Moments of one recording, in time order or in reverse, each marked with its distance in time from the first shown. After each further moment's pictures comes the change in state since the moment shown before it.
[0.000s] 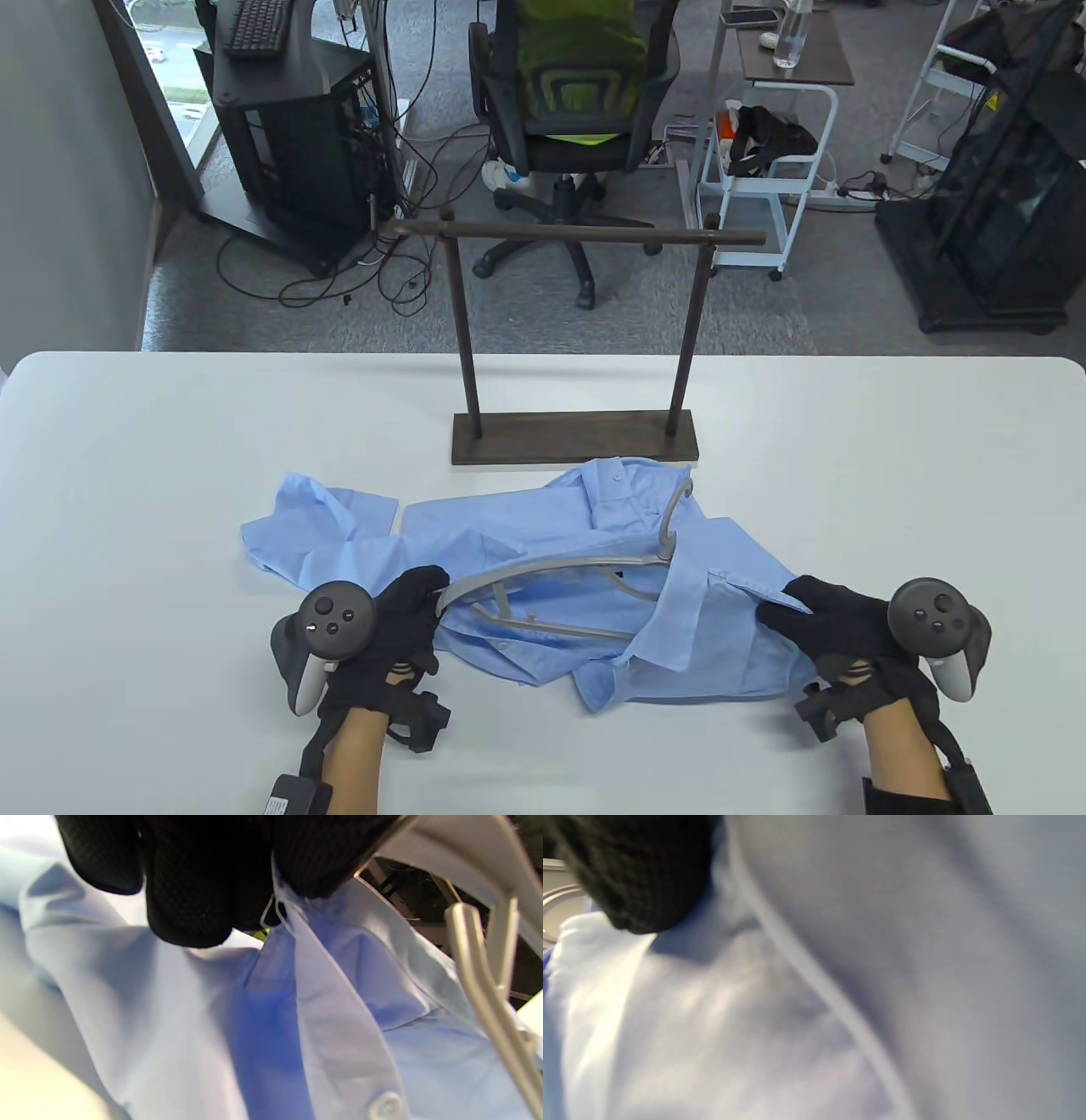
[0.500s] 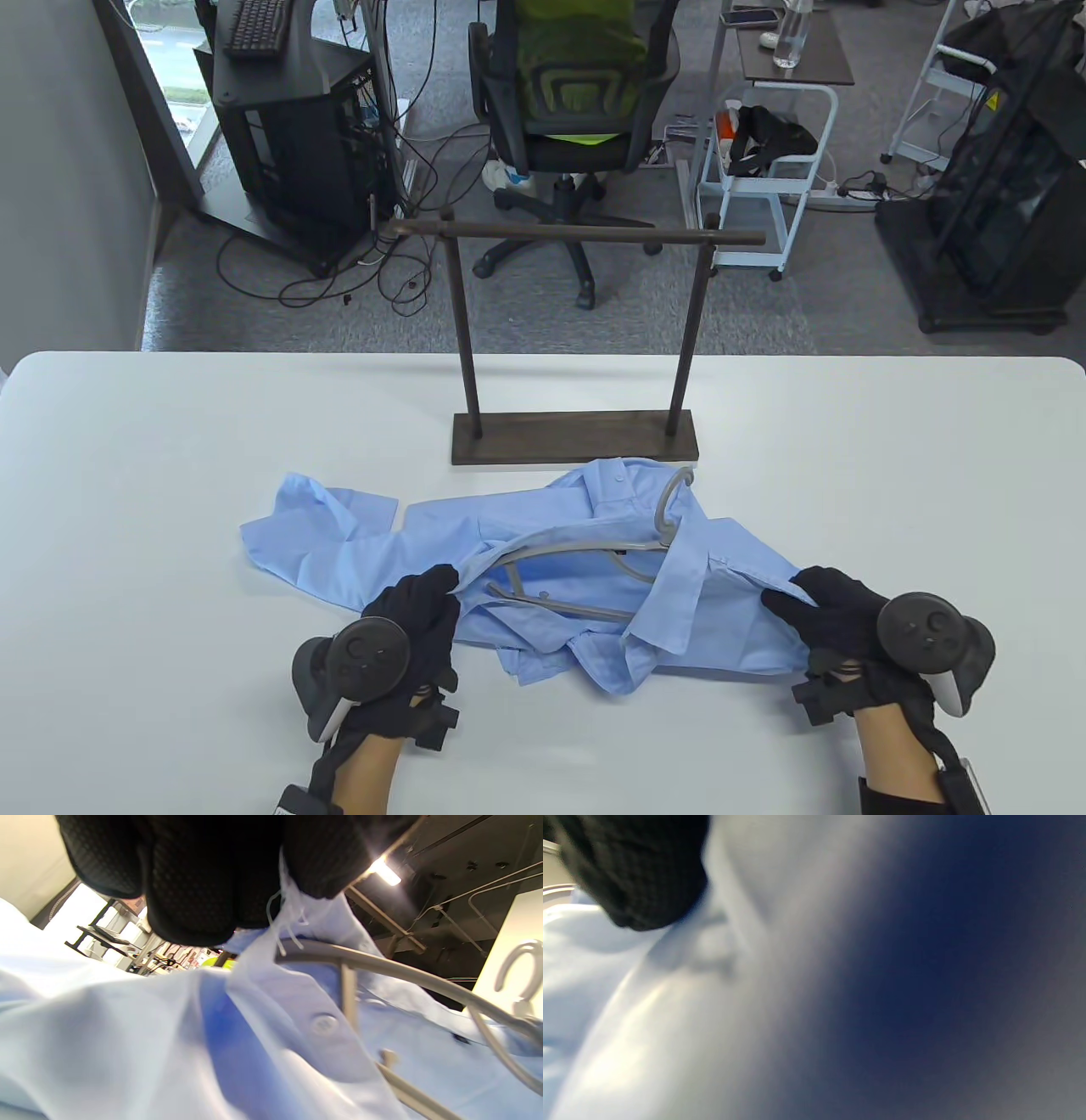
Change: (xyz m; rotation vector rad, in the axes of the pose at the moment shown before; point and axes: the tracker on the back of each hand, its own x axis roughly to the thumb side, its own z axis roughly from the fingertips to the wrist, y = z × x) left_hand 0.045 -0.001 0.024 0.170 -0.175 -0.158; right_hand 0.020 -0.005 0.009 -0.238 -0.042 0.243
